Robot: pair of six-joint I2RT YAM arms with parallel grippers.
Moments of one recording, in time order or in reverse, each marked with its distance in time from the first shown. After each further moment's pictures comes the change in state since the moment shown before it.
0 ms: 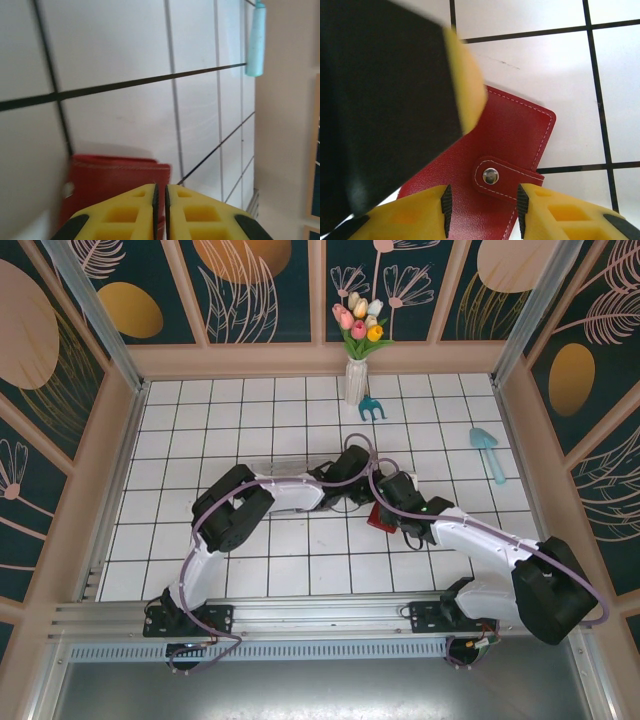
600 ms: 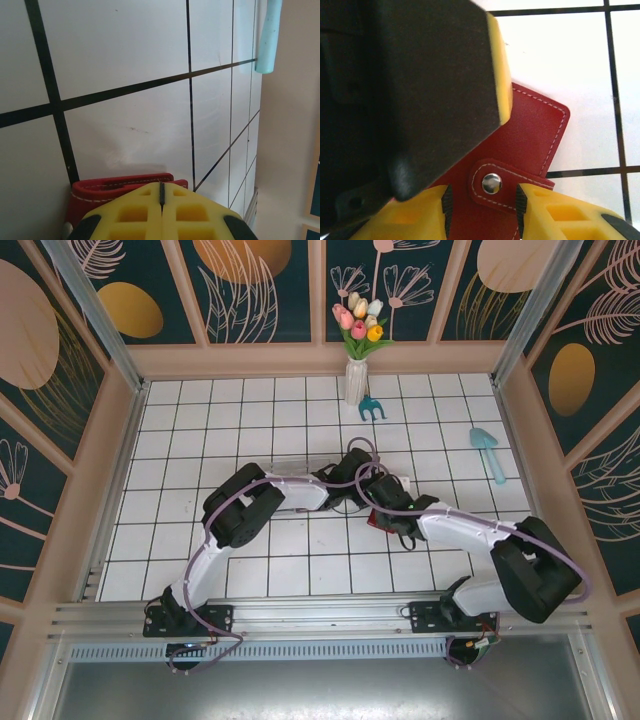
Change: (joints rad) left arm 0.005 0.085 0.011 0.053 0.049 -0.036; right arm 0.037 0.140 0.023 0.021 0.063 -0.004
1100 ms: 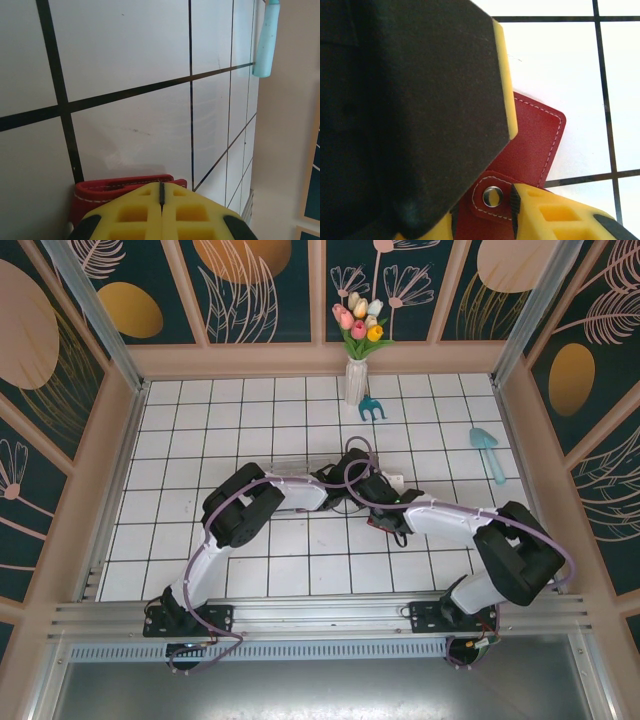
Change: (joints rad) left arm 0.005 -0.001 -0.008 0.015 0.000 -0.019; right arm 0.042 0.109 0.076 -0.064 0.095 0.048
